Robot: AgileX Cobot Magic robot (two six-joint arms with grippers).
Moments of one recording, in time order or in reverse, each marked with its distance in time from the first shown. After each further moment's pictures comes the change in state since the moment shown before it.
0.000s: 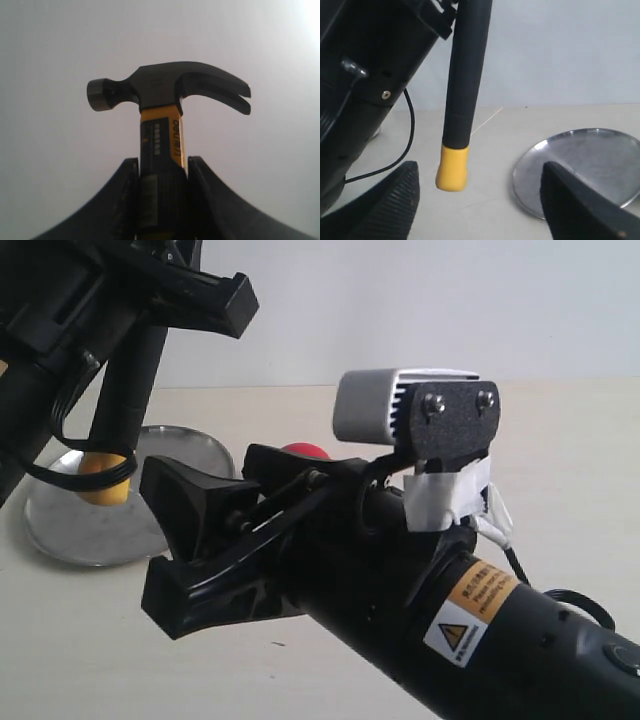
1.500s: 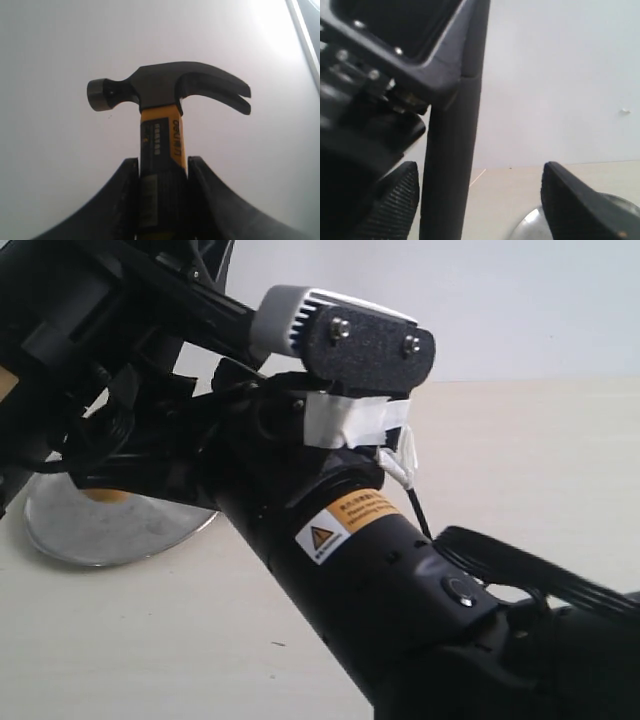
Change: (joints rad) left arm 0.000 0.000 0.000 0.148 0.013 -0.002; right arm -0.030 0.218 -0.223 0.092 -0.208 -0.029
